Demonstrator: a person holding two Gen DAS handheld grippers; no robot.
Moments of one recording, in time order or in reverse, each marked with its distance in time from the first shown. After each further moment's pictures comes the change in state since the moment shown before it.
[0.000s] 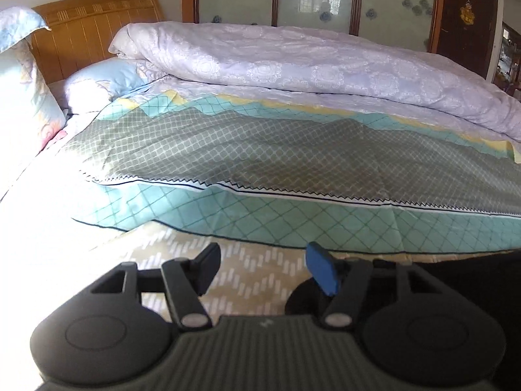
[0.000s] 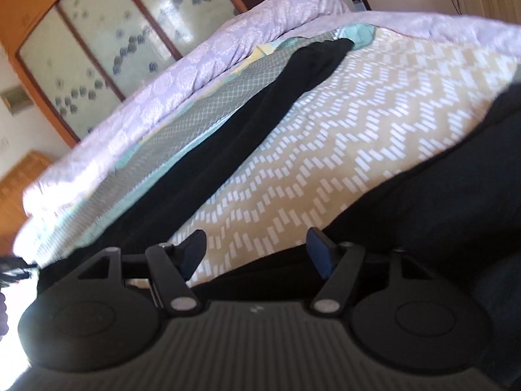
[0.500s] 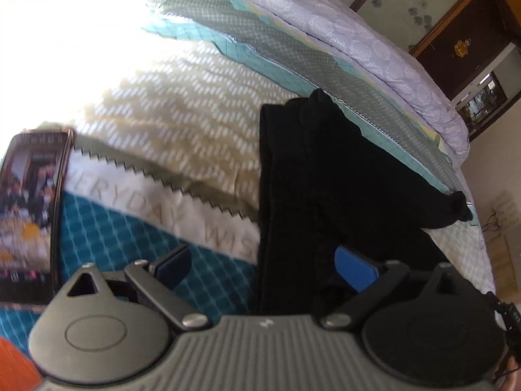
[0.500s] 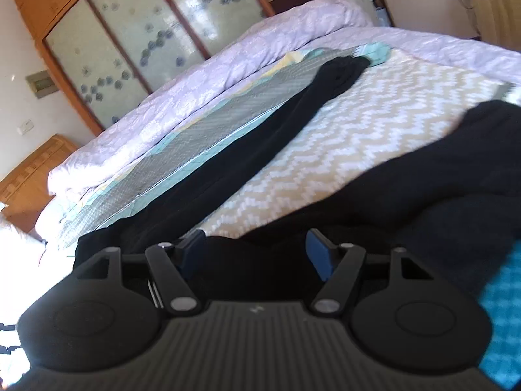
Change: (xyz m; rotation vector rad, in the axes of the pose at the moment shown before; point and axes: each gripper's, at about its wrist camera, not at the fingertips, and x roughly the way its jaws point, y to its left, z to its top) left arm -0.143 0.091 -0.168 -0.343 0.256 -0.341; right arm -0.088 0.011 -0.024 -0.012 -0.027 0.045
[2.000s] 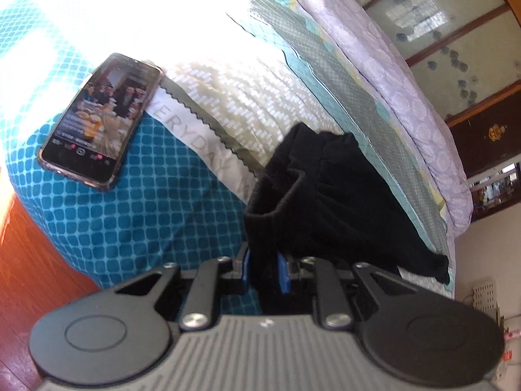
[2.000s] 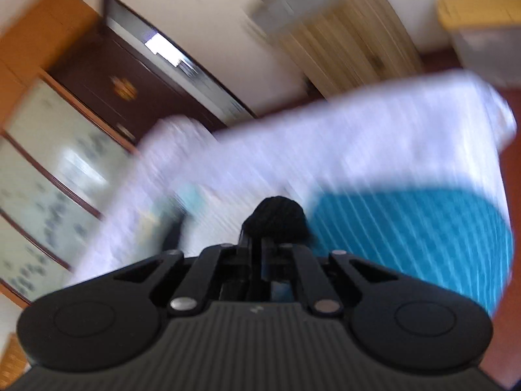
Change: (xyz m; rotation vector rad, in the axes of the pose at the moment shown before) left arm -0.047 0.010 -0.045 -0.321 -0.062 0.010; right arm -0.122 -0.169 0.101 0.454 -0.467 -0.232
